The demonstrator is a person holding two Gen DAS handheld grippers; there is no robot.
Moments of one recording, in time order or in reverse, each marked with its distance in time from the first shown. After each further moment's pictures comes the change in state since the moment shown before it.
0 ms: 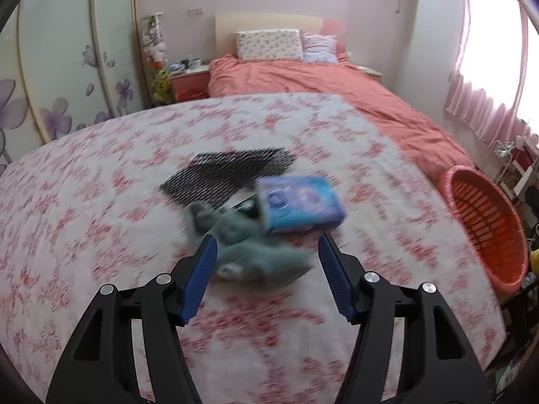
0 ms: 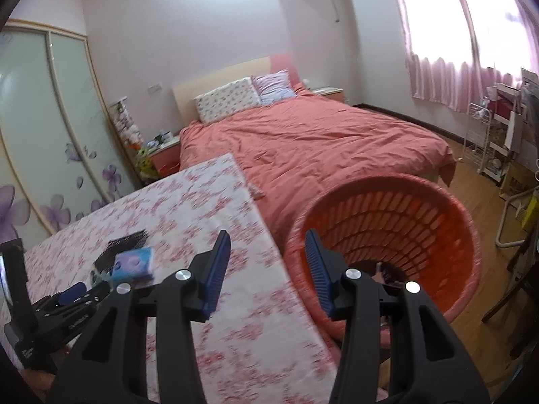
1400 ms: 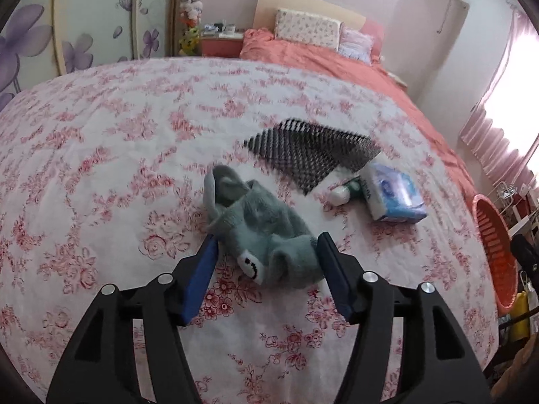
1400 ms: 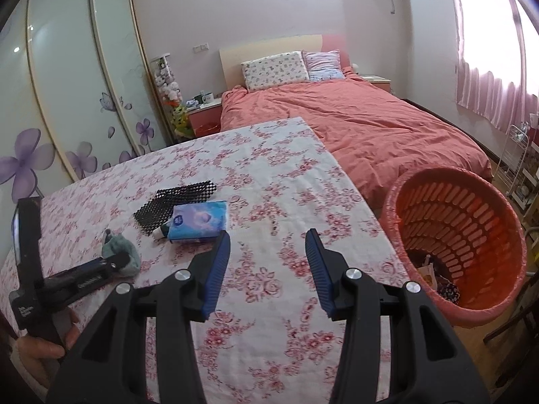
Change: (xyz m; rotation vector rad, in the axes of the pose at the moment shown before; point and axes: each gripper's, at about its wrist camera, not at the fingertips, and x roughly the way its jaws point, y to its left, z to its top) left arm 0.021 0.092 -0.016 -0.215 0.098 -0.037; right arm 0.019 0.100 -0.029 -0.166 0.112 0.109
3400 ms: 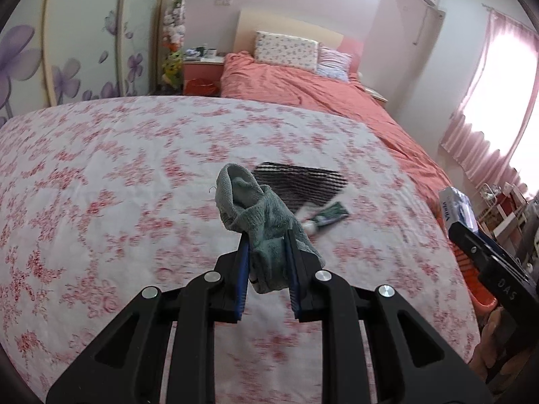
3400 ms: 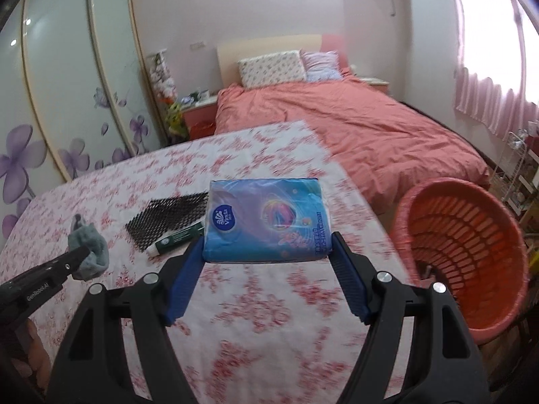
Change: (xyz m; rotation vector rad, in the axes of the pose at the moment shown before) left arm -0.044 -0.011 0.017 0.060 -0.109 -0.087; right arm 0.014 0.010 0.020 -0.005 -0.009 -0.044
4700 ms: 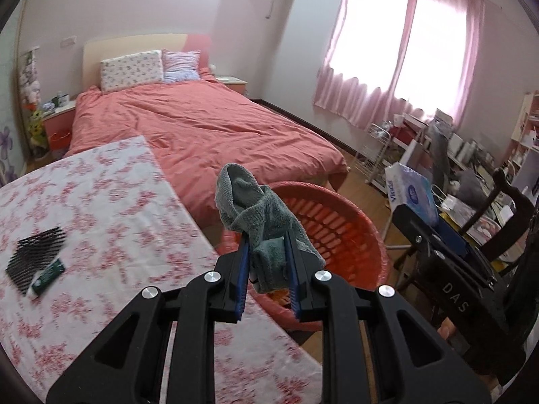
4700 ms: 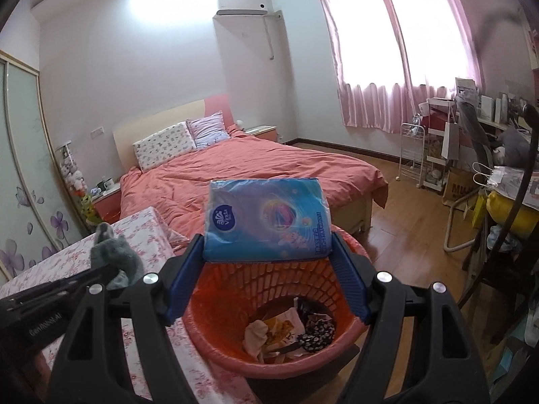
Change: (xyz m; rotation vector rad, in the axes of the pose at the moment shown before) left arm 0.015 -0.273 -0.017 0.380 0.009 -0.436; right arm -0.105 -0.216 -0.018 0.284 -0.277 -0.346
